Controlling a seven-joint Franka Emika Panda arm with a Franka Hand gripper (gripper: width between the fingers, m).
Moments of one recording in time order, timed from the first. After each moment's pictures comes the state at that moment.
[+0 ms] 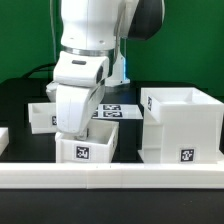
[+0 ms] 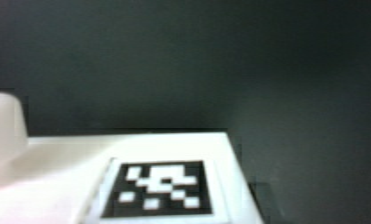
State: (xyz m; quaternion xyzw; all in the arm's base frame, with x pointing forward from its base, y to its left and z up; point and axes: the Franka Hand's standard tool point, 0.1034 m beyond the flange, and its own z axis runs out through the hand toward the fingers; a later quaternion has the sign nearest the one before) arm 0.526 -0.062 0.021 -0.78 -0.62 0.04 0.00
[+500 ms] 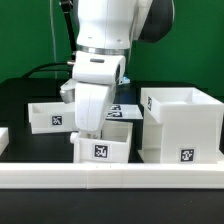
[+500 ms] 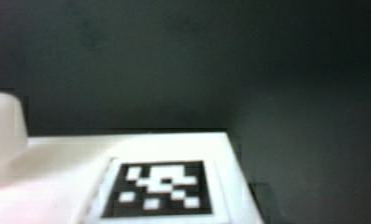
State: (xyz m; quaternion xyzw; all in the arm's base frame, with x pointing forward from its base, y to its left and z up) arm 0.531 -0.038 0.019 -0.77 -0.64 0.02 -0.02
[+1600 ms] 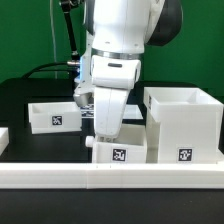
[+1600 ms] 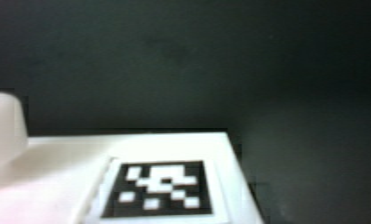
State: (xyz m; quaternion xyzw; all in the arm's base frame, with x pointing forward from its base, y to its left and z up) arm 0.530 -0.016 0.014 -0.75 -0.66 0.04 -0.01
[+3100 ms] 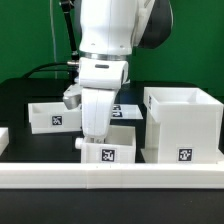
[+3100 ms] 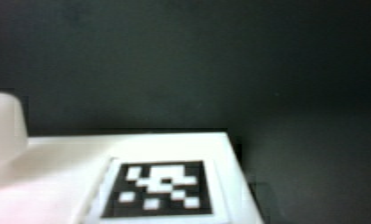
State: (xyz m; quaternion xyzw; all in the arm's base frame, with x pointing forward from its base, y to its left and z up) arm 0.530 -0.033 0.009 -0.75 -0.66 0.01 -0.02
